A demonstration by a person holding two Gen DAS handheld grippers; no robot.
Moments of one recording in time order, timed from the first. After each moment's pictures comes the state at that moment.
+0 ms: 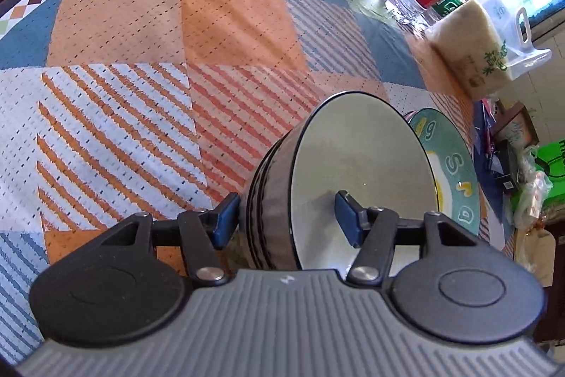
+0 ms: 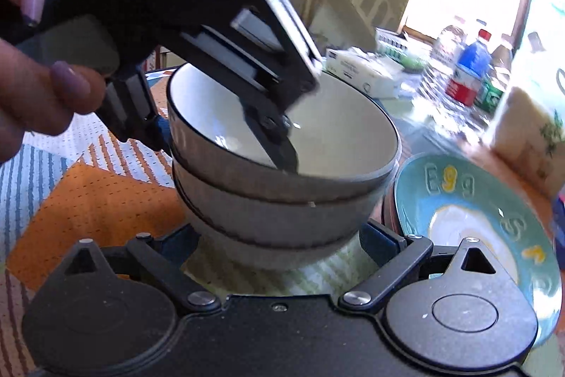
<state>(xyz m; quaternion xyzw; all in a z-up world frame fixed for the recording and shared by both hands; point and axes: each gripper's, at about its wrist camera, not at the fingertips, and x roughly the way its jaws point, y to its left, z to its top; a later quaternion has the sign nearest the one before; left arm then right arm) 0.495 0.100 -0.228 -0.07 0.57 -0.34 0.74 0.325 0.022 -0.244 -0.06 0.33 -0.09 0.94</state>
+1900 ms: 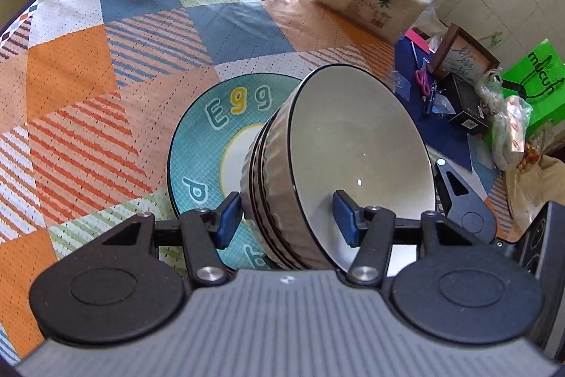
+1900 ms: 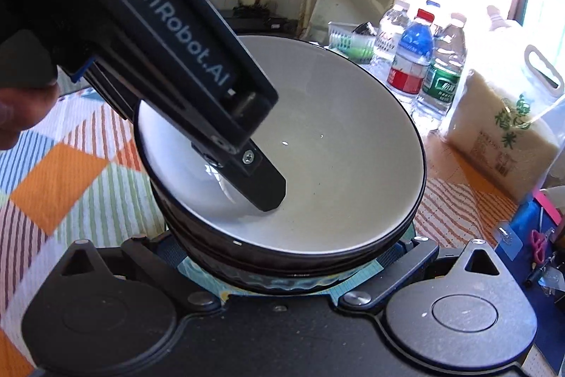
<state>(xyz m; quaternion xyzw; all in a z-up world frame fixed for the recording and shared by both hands) 0.374 -0.049 -0.162 0.05 0.52 -0.41 0.75 0.257 -0.134 -0.201 -0.04 0.35 -0.02 0.94</state>
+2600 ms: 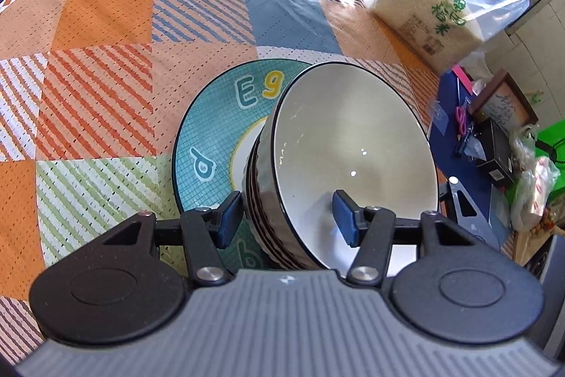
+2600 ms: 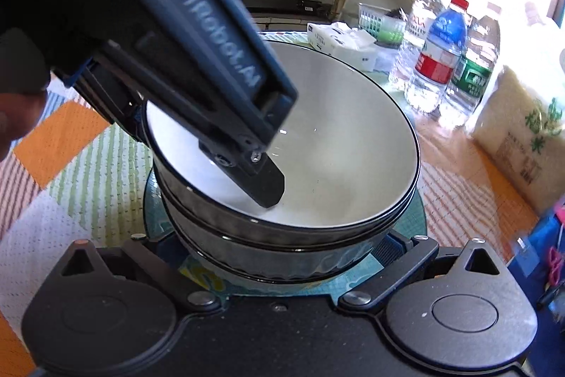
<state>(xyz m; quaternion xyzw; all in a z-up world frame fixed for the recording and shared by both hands) 0.367 -0.052 -0.185 -0.03 0.55 -0.31 0.78 0.271 -0.150 -0.221 -0.08 0.37 0.03 0.93</state>
